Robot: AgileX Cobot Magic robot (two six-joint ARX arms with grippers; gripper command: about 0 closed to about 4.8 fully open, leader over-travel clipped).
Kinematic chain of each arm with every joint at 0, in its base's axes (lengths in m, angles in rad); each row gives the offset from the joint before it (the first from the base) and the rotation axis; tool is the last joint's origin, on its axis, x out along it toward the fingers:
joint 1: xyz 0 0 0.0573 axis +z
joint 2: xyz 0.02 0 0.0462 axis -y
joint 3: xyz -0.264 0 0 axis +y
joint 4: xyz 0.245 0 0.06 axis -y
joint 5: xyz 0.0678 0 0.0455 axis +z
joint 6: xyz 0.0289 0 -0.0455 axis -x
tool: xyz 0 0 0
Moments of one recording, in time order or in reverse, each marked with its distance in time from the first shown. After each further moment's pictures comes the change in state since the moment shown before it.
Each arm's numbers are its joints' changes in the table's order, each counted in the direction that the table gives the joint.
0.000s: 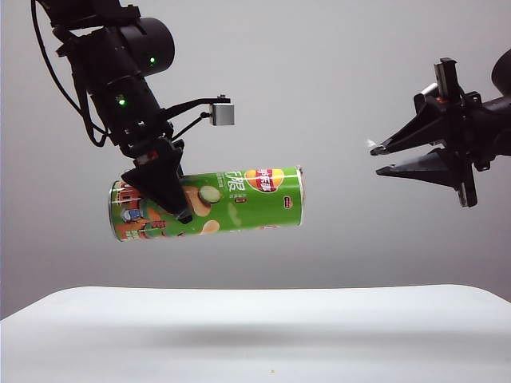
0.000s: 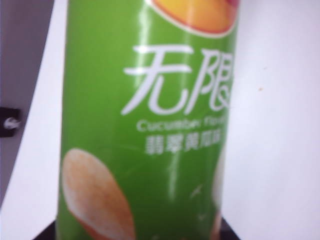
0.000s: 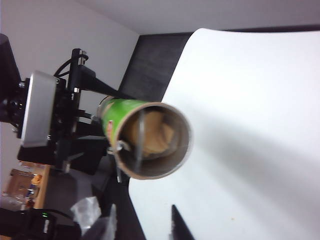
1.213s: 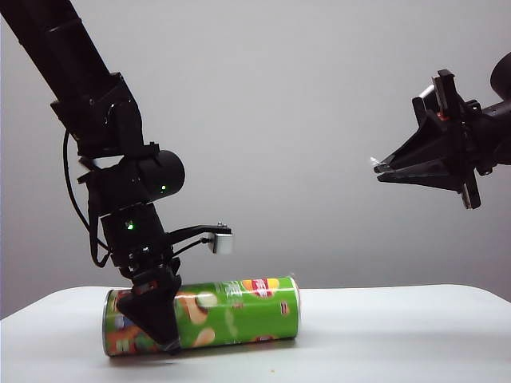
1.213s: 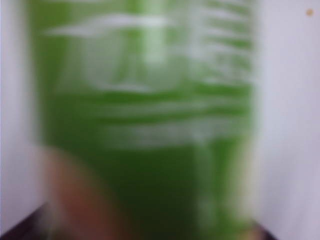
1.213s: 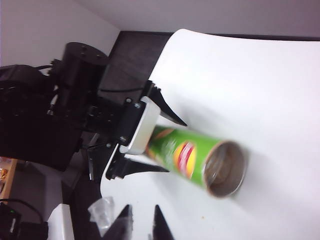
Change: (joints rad) left arm 0.026 -0.363 -0.005 0.091 -0.020 0.032; right arm 0.009 0.000 0.000 -0.045 -0.071 0.128
